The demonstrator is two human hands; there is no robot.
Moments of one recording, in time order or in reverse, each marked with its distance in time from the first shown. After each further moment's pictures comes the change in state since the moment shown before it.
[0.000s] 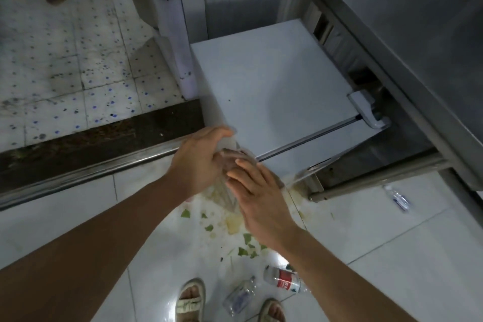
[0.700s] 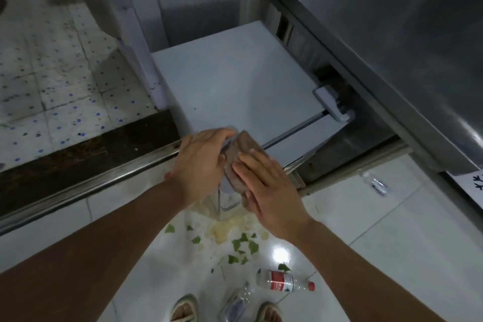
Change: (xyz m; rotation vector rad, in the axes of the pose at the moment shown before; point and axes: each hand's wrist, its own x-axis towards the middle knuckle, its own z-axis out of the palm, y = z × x) left_hand 0.033 0.032 0.032 0.129 -0.053 0.079; right_hand -0.025 0.058 -0.009 0.147 0.085 0.135
